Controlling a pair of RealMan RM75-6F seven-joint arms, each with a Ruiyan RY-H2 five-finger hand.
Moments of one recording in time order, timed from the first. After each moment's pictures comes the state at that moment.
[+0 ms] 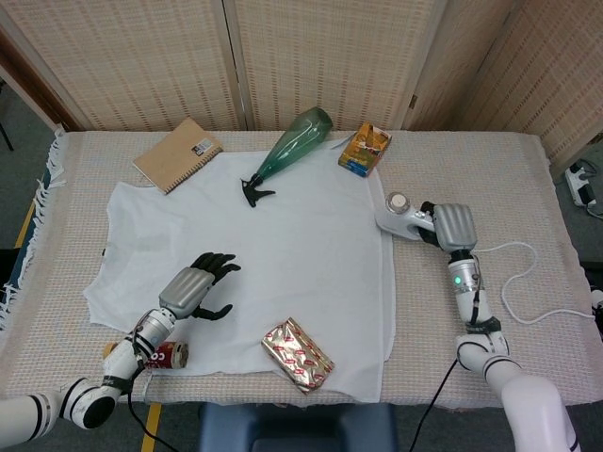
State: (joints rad) left arm -0.70 -1.40 -0.09 -1.55 1.28 0.91 0.02; right arm 0.71 -1.87 0.24 -0.39 -1.32 1.01 0.34
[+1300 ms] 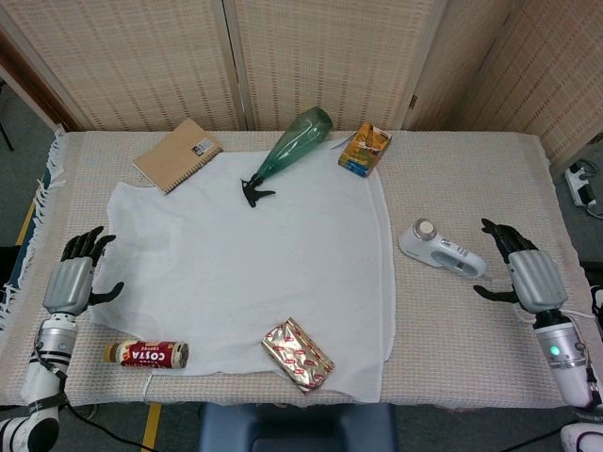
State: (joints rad) left arm -0.42 -1.26 -0.12 -1.51 1.13 1.26 0.06; right arm 0.30 -1.16 0.11 -1.42 -1.45 1.31 0.22
